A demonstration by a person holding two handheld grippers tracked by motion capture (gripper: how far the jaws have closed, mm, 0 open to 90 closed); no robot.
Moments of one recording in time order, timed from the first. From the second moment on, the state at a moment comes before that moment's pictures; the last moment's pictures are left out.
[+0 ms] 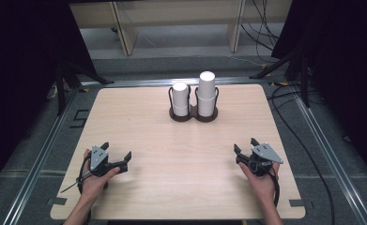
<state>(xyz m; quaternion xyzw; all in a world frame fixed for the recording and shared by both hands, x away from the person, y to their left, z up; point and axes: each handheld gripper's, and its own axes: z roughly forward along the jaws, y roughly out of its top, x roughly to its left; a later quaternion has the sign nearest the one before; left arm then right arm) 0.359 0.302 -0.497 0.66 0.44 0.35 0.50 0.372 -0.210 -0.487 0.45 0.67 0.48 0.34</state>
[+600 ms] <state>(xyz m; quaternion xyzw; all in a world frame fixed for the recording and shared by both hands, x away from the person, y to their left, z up) 0.388 0.285 -0.479 0.68 0.40 0.33 0.52 0.383 -0.174 -0.457 0.41 0.69 0.50 0.33</state>
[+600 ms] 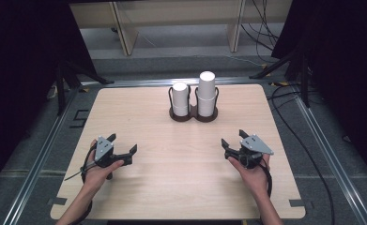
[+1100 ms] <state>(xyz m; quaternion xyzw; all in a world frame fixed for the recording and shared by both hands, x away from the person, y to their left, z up) 0.465 0.236 -0.461 0.72 0.35 0.29 0.52 0.448 -0.112 -0.406 0.35 0.70 0.53 0.32</state>
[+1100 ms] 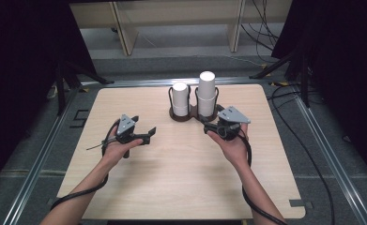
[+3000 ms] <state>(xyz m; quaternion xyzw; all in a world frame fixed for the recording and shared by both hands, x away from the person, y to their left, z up) 0.580 0.160 -0.487 0.76 0.34 0.23 0.49 0.574 -0.014 -0.397 0.35 0.73 0.49 0.32</state>
